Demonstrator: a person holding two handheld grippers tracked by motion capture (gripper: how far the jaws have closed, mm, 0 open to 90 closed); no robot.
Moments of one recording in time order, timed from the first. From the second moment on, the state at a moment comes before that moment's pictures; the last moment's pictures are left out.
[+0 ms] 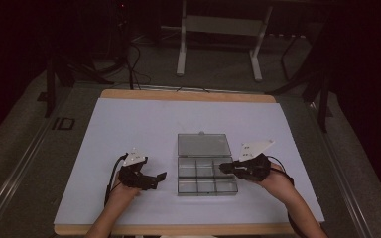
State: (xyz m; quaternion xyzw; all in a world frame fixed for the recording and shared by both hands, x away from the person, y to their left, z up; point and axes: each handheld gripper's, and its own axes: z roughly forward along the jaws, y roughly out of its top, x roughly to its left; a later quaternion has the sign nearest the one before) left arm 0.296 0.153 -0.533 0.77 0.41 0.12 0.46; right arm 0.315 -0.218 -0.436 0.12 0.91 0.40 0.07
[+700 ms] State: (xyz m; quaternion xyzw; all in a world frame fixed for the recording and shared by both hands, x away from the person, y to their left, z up) left arm 0.296 0.154 -0.533 0.77 0.41 0.13 0.46; right arm 0.320 -0.184 -0.485 0.10 0.93 0.36 0.03
